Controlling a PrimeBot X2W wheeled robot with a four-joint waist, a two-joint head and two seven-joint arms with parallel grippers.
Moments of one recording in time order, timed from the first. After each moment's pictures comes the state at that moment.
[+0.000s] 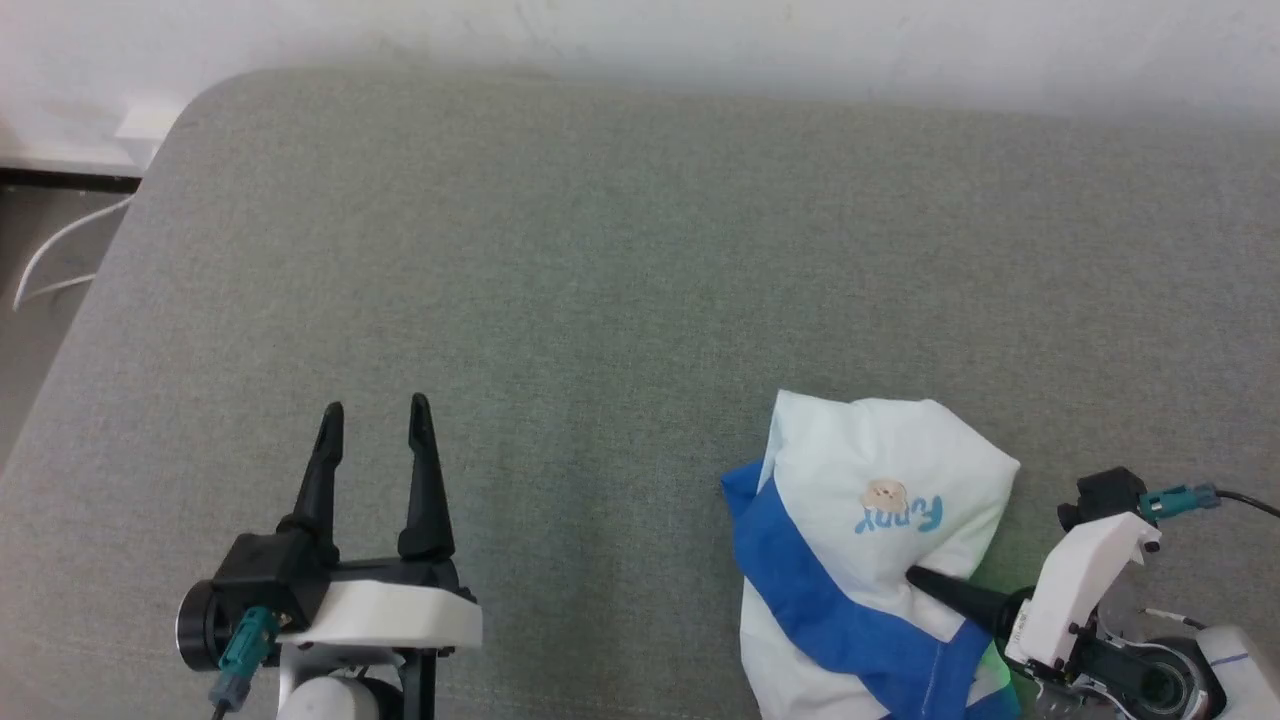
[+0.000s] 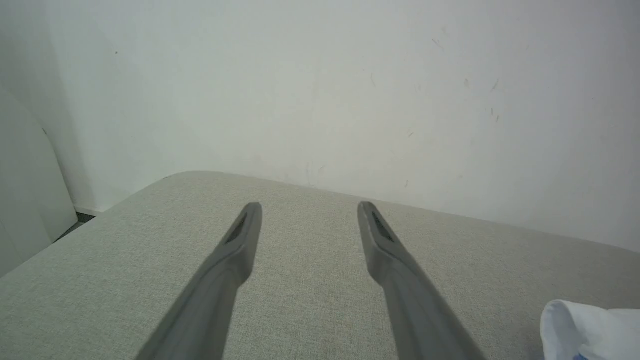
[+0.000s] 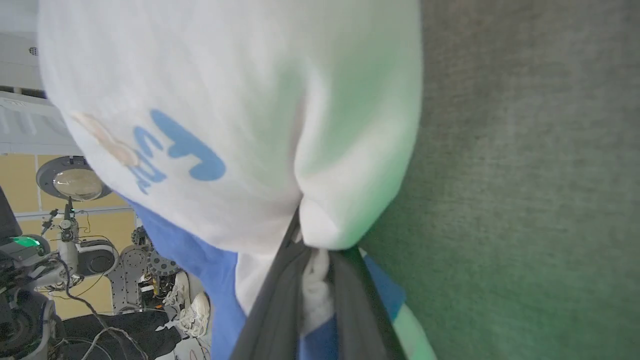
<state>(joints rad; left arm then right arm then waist) -0.03 0.05 -0.08 -0.02 -0.20 0.09 -0.26 -0.18 -0.28 0.17 0.40 1.12 0.13 0.66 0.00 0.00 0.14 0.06</state>
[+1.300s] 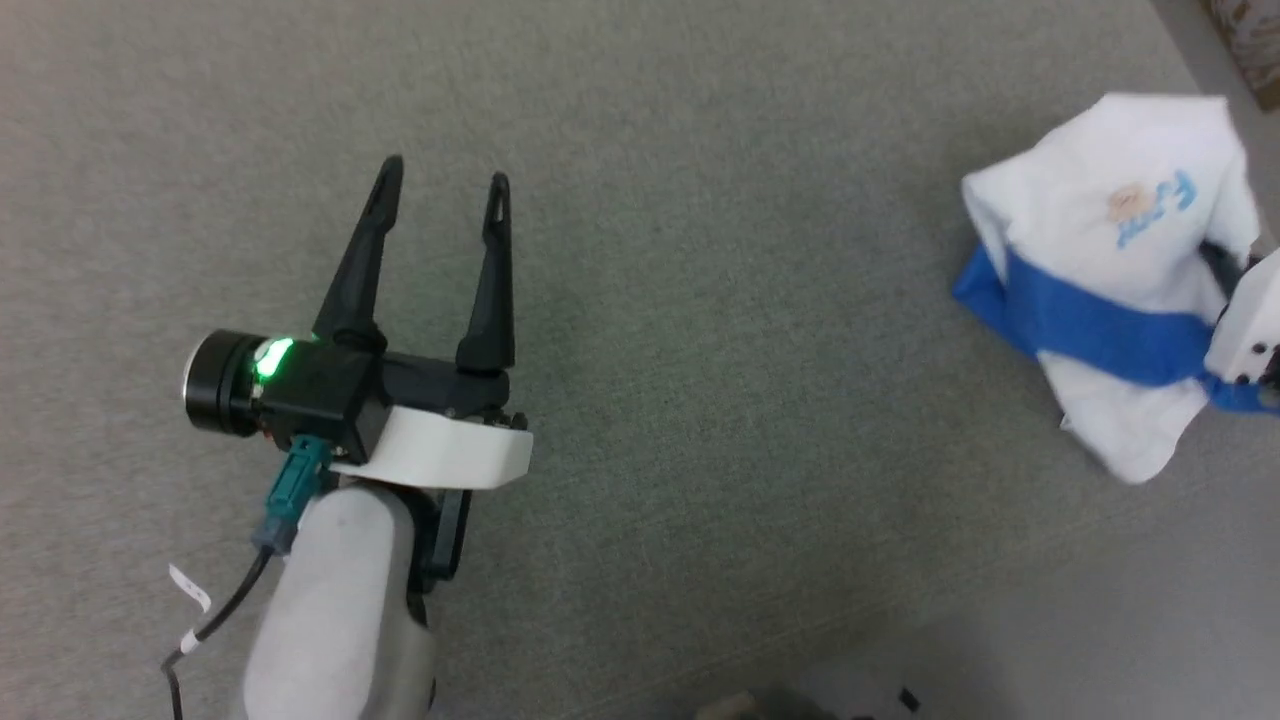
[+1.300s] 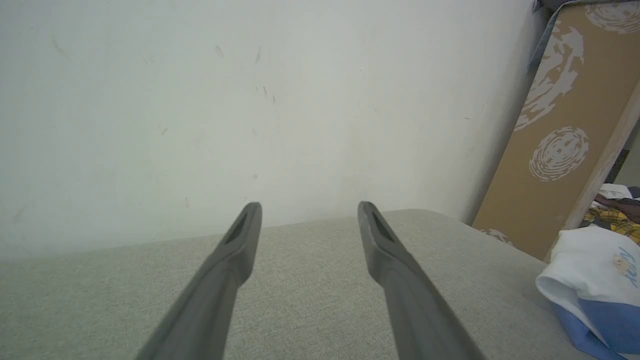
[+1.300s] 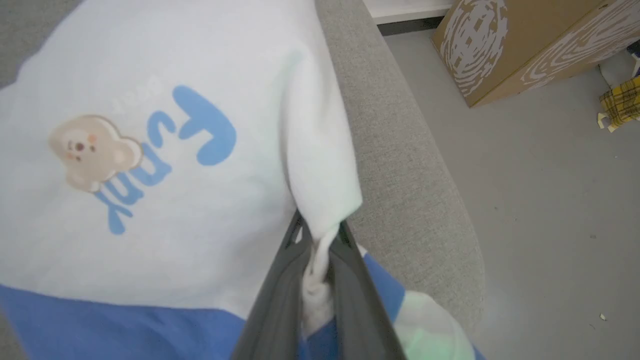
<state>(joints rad) -0.36 0.07 -0.16 -0.02 -0.05 0.02 -0.26 -0.76 -0.49 0.20 0.85 0.56 0.13 0.23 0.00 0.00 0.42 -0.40</state>
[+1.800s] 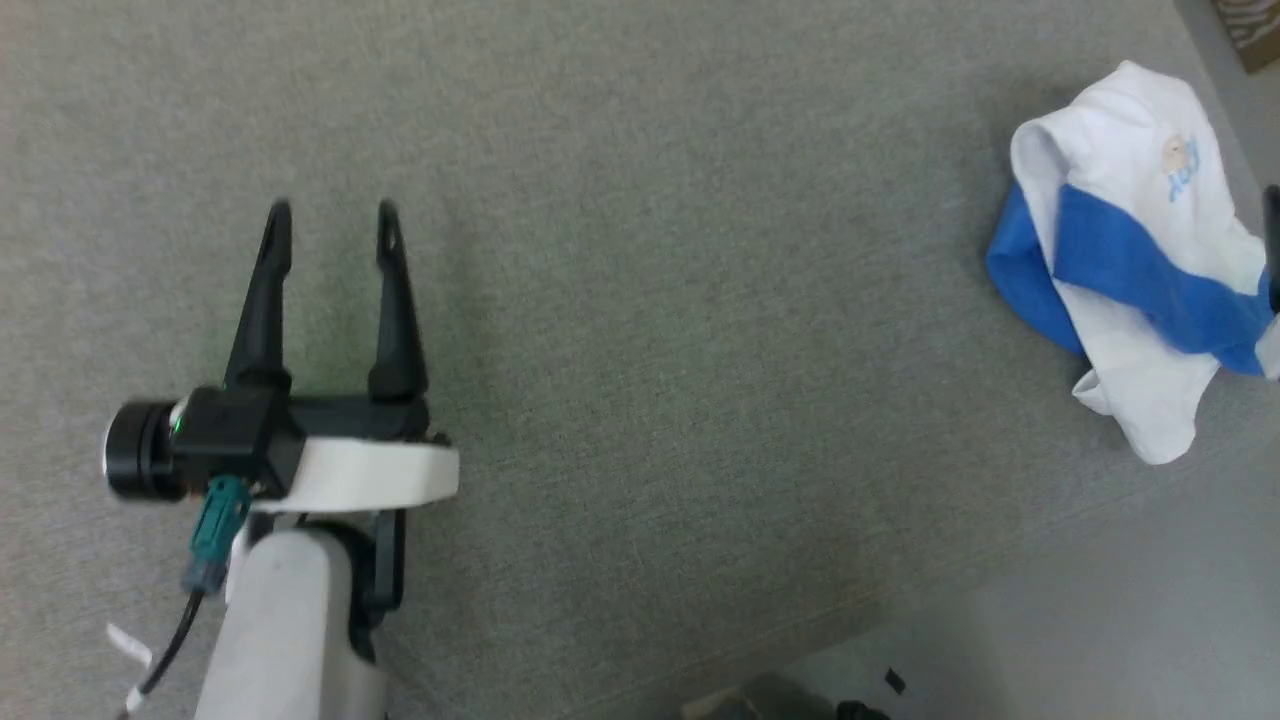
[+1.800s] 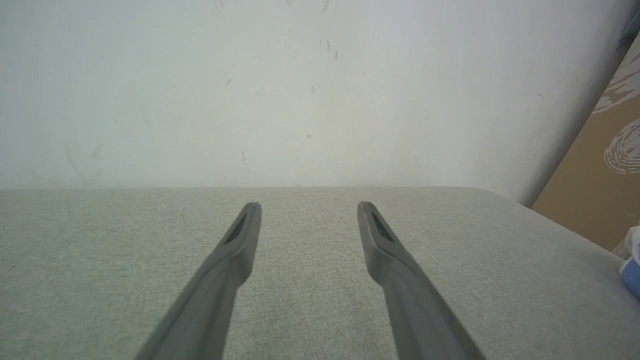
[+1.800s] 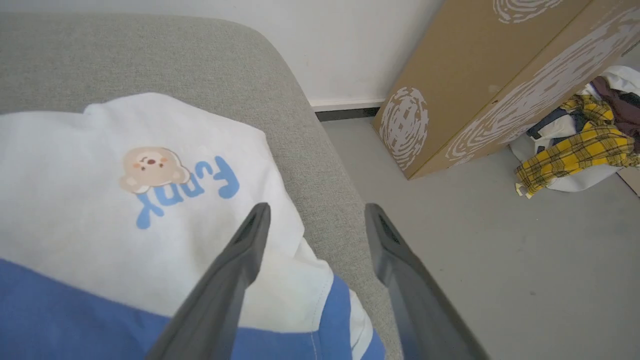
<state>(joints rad) -0.28 0.08 -0.06 -0.05 -0.06 0.08 -0.26 -0.79 -0.51 0.19 1.01 0.49 0.13 -0.20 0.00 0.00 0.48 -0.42</state>
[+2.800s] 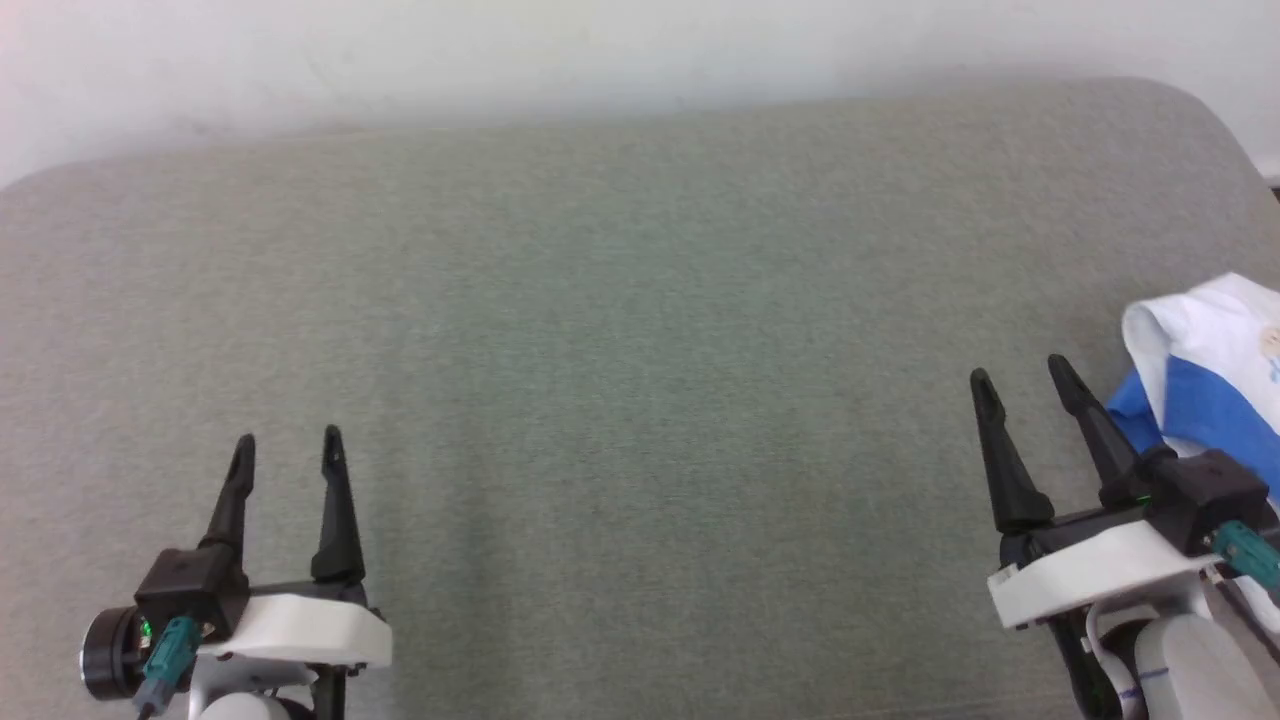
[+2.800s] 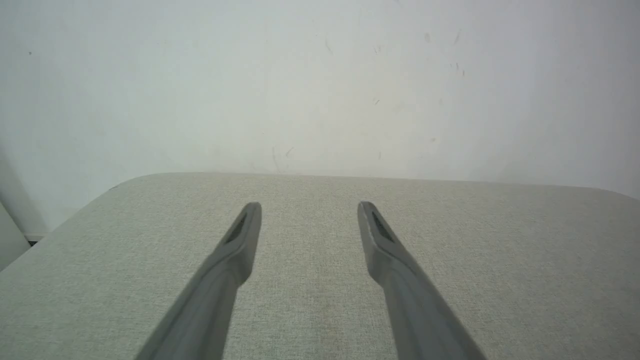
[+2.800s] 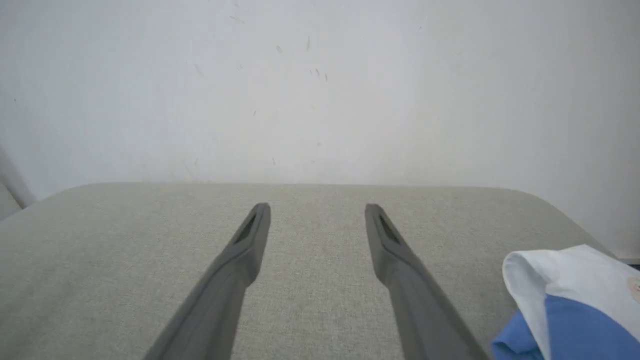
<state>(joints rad) -0.02 0.11 0.05 0.06 -0.15 0.03 -0.26 -0.12 -0.15 0.06 0.12 0.23 0.13 -0.21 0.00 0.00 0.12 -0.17</state>
